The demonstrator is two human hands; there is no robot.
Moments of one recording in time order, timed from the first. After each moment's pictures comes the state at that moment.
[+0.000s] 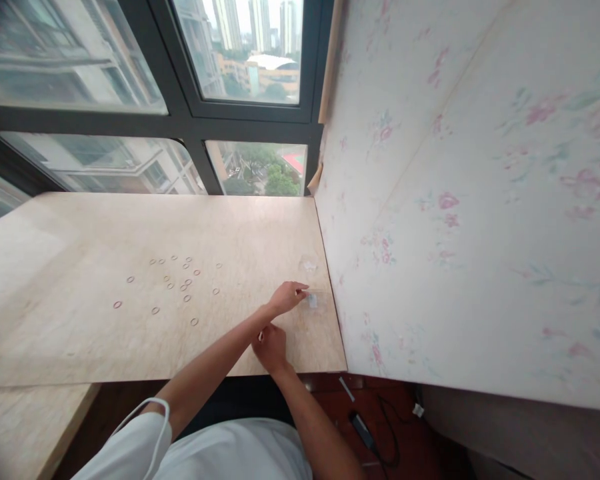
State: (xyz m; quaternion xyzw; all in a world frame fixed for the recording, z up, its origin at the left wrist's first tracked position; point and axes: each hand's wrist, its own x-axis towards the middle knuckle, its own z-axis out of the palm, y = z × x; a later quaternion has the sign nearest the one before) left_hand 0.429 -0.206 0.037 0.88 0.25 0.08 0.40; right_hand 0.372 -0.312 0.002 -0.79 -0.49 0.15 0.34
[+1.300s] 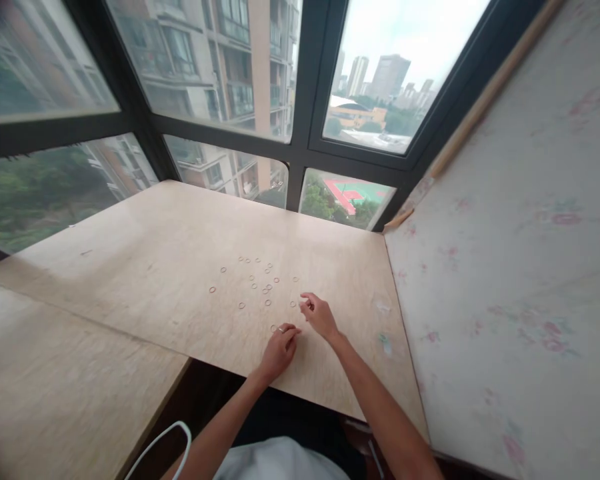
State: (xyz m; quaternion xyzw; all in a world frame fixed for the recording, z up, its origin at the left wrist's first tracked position) left_hand 0.192 -0.197 0.002 0.80 0.36 0.33 0.34; right_hand 0.358 -0.174 0.053 -0.68 -0.56 0.31 0.36
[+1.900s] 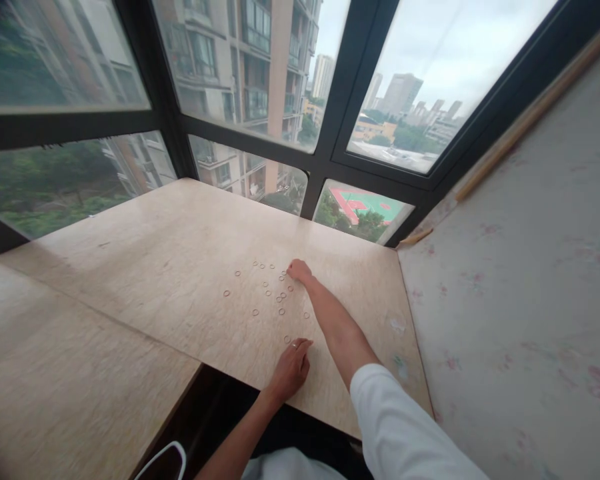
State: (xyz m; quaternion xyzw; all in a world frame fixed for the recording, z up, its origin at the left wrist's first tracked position) left_hand 0.185 -0.205 -0.008 0.80 0.35 0.33 0.35; right_hand 0.313 0.040 0.045 -0.73 -0.62 0.26 0.04
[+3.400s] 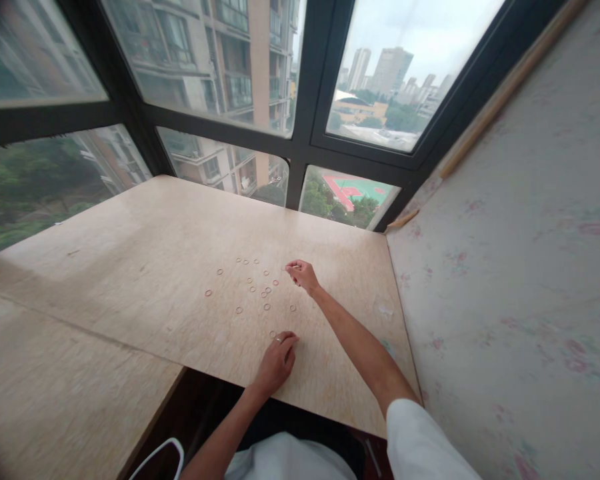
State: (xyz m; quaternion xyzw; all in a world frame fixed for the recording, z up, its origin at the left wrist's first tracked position) left_hand 0.186 -0.201 -0.005 0.81 0.35 0.34 0.33; right_hand 0.357 -0.046 0.057 -0.62 -0.53 0.39 0.42
